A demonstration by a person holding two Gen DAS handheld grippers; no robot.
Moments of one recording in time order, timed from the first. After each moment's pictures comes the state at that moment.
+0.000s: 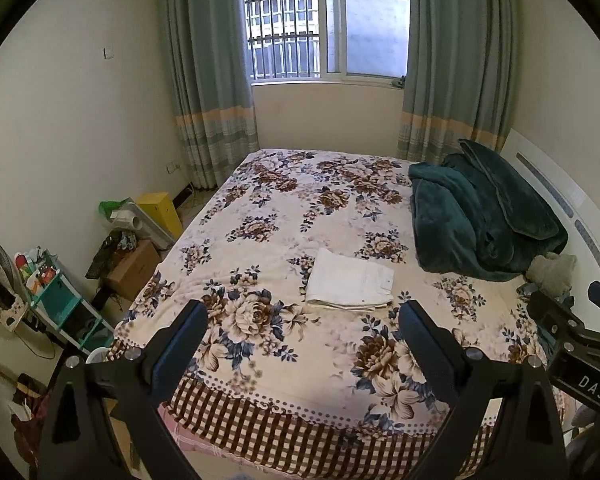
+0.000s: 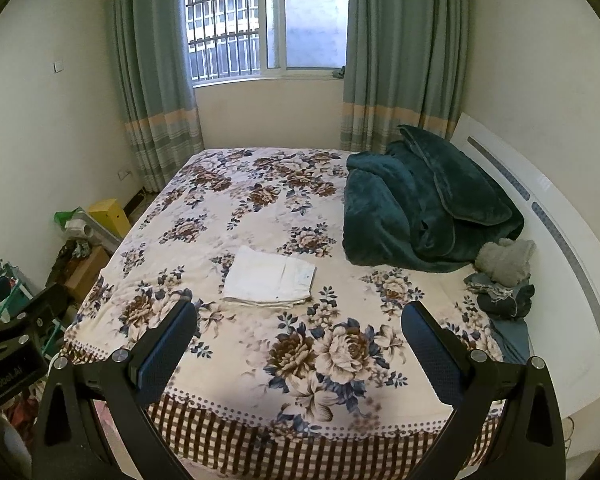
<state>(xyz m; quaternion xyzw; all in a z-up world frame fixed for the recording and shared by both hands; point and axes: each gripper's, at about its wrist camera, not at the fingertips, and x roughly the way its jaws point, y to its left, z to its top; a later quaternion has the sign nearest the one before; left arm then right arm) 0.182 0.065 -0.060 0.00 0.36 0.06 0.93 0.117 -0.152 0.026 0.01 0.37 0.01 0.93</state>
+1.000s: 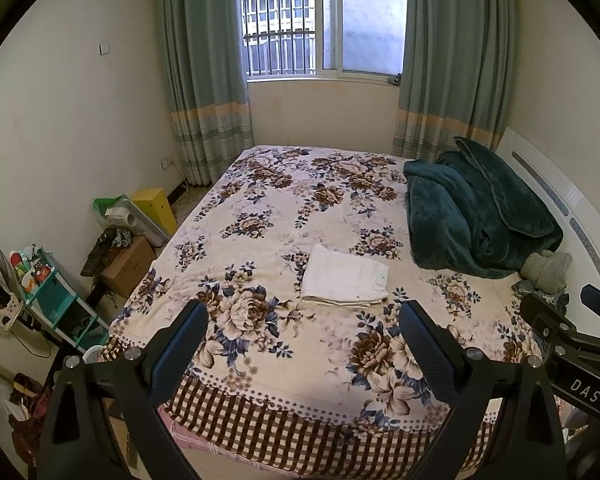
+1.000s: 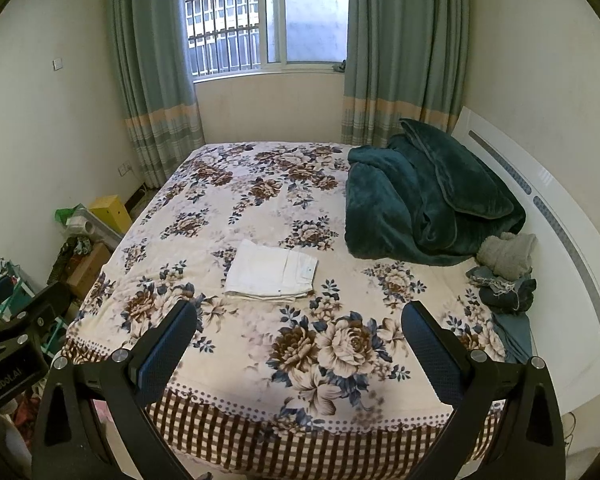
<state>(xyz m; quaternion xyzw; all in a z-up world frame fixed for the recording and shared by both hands) 0.174 0.056 -0.056 0.00 0.36 0.07 0.93 0.114 -0.149 0.016 0.01 0.37 0.02 0.93</state>
